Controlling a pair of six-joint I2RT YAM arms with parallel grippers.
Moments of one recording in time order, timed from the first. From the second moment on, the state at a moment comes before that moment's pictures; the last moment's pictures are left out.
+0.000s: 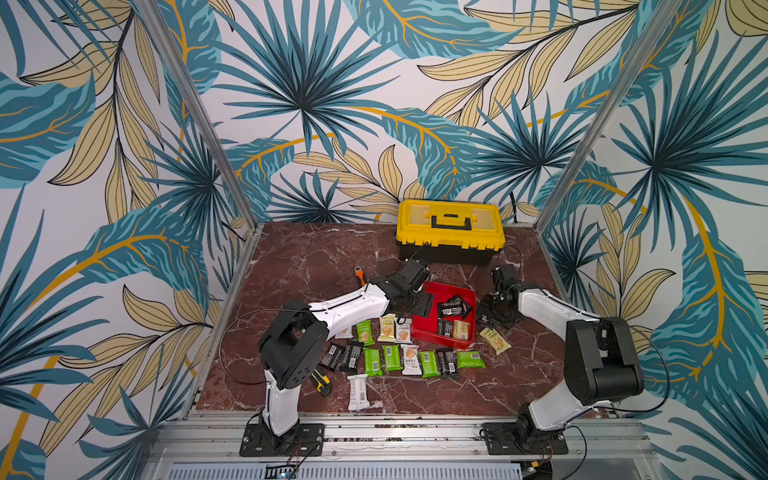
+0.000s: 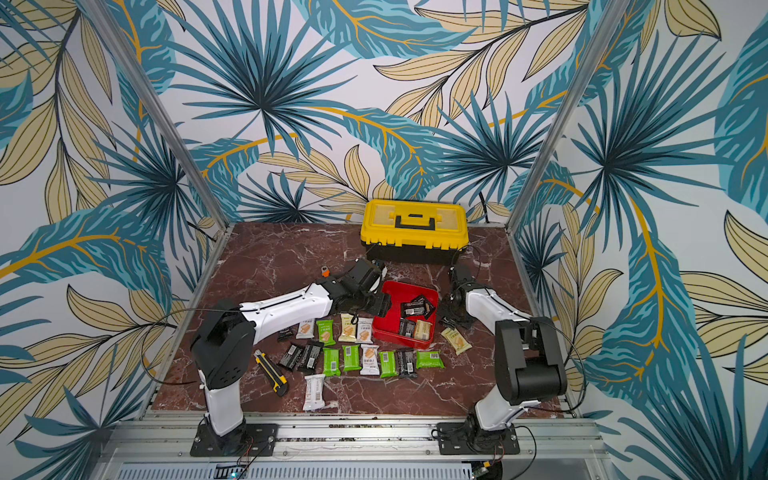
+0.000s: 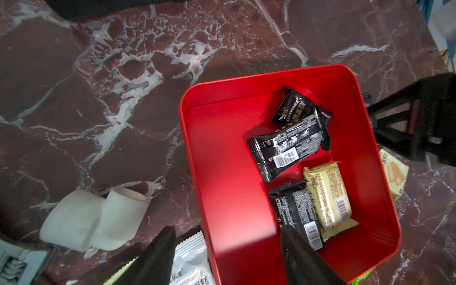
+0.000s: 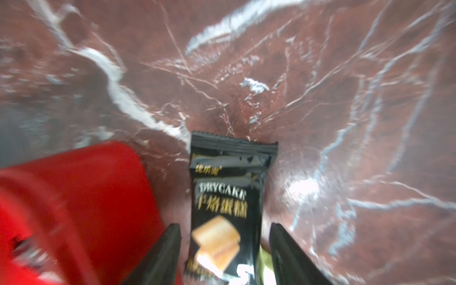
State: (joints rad) left arm -0.79 1.91 1.43 -0.44 0.01 -0.43; right arm 0.06 1.59 0.94 -0.59 0.06 0.59
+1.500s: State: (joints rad) left arm -0.73 2.04 1.48 -0.48 -0.02 -0.74; right arm 0.32 1.41 1.07 -0.66 -0.08 0.86
